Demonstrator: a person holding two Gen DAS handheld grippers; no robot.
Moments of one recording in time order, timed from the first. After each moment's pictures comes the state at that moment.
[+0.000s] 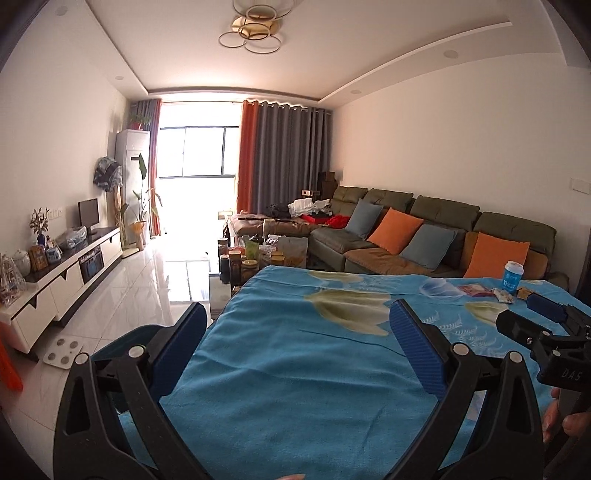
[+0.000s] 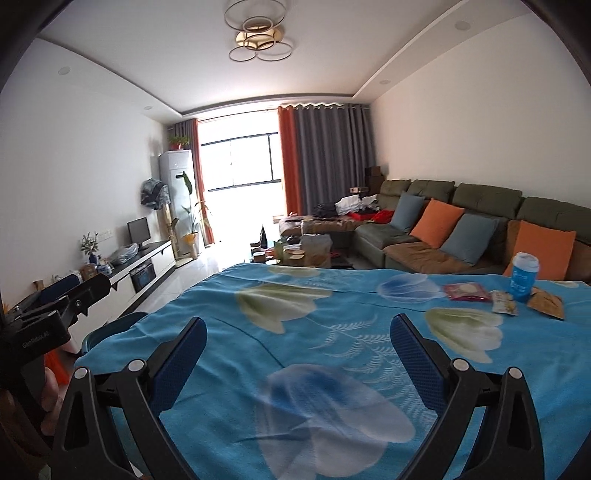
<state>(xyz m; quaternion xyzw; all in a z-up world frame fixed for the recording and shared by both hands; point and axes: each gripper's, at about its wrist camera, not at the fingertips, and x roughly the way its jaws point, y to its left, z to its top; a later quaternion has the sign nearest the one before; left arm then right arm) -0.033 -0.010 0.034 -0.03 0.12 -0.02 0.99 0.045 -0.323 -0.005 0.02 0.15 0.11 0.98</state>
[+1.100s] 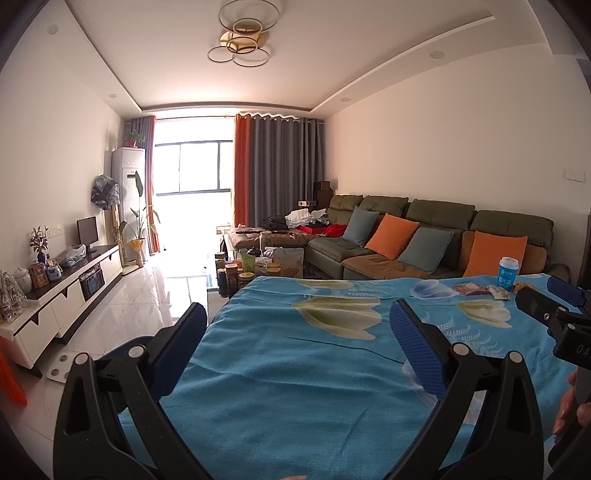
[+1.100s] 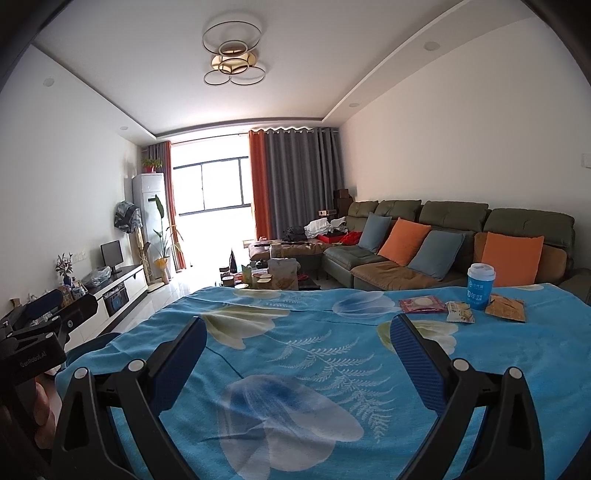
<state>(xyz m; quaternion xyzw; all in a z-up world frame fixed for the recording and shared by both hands) -0.047 -0.027 0.038 0.00 0.10 -0.02 1.00 0.014 -0.349 0.007 0.03 0.10 0.05 0.99</state>
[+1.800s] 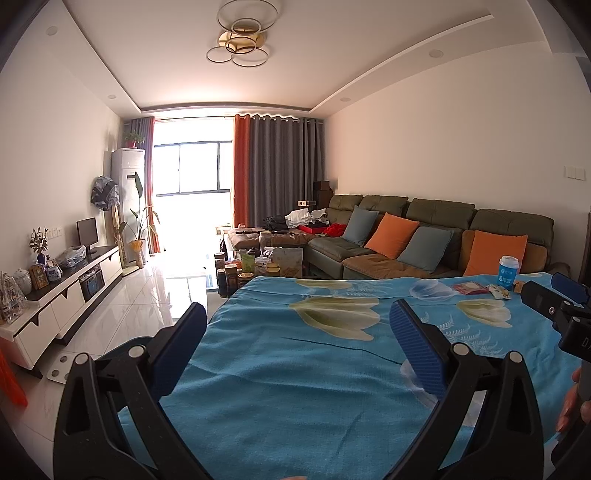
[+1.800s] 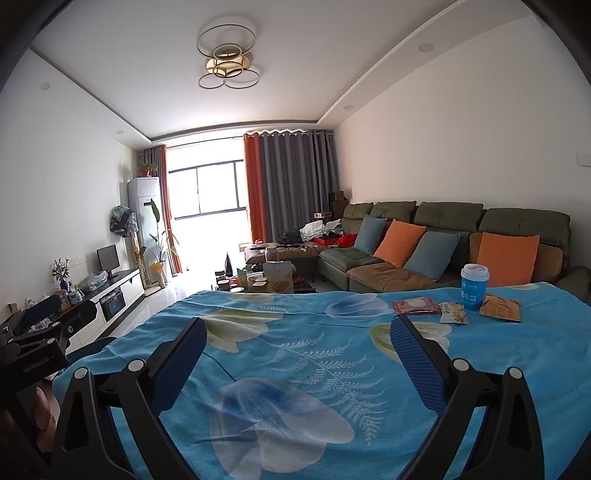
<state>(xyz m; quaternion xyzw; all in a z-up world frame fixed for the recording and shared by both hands) -0.046 -0.028 0.037 0.00 0.10 -0.02 1.00 0.013 -0.355 0.008 0.03 0.10 0.04 0.99</state>
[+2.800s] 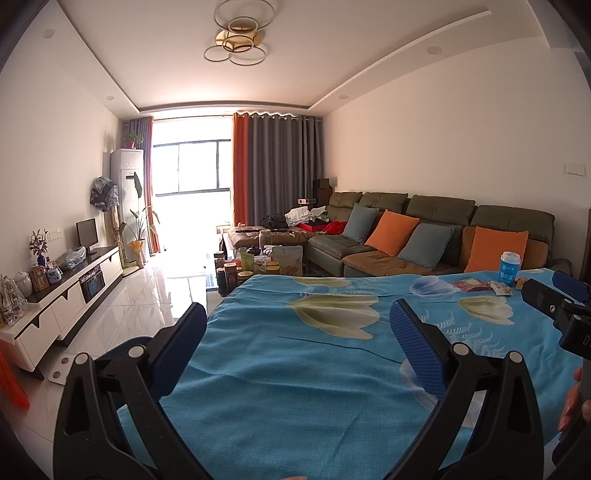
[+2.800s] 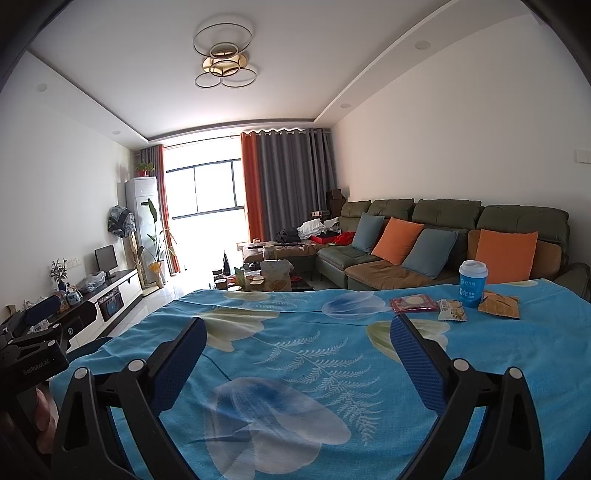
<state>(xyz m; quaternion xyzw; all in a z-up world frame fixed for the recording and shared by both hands) -0.043 -0.028 0.034 0.00 0.10 -0.02 0.99 0.012 -0.357 0.007 0.04 0.10 0.04 0.99</state>
